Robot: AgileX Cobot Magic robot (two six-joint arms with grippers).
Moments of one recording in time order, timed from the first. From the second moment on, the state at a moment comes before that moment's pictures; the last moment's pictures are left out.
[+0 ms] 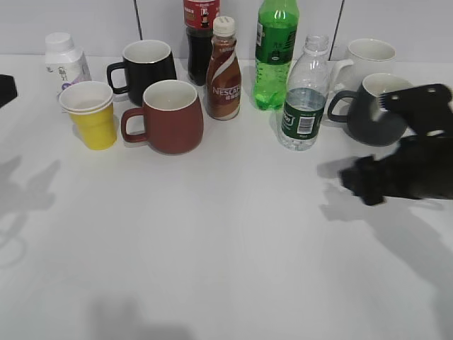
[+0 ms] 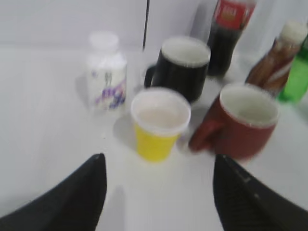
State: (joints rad) left arm -0.27 0.95 -0.51 0.25 0.01 -0.38; right arm 0.31 1.50 -0.56 -0.47 -0.09 0.47
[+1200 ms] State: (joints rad) left arm -0.40 0.17 -0.58 0.06 1.21 -0.12; right arm 0.31 0.19 -0.53 0.00 1.07 0.04
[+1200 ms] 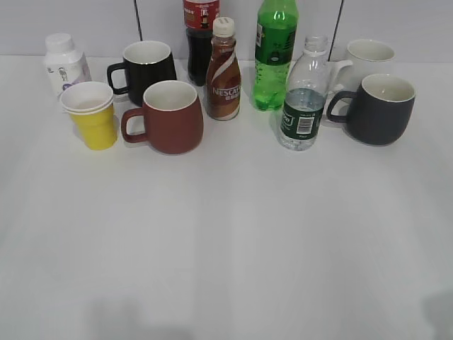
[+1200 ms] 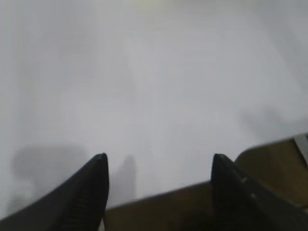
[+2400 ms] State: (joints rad) left arm -0.39 0.13 -0.52 0.07 1.06 -0.03; right arm 0.21 0.12 -0.51 -0.03 1.04 0.03
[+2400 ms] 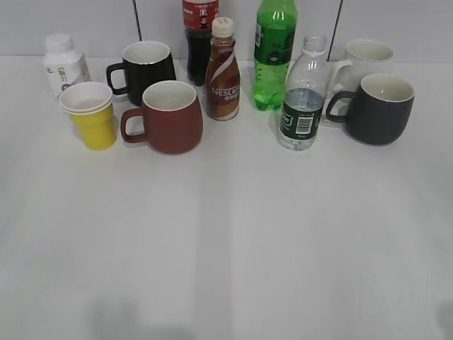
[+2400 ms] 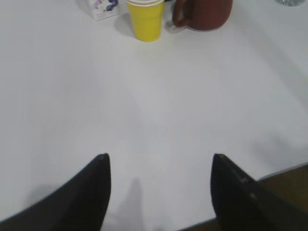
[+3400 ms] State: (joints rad) left arm -0.06 -0.01 -0.52 0.07 1.06 -0.03; right arm 0.02 -0.01 -0.51 -0.03 1.04 0.03
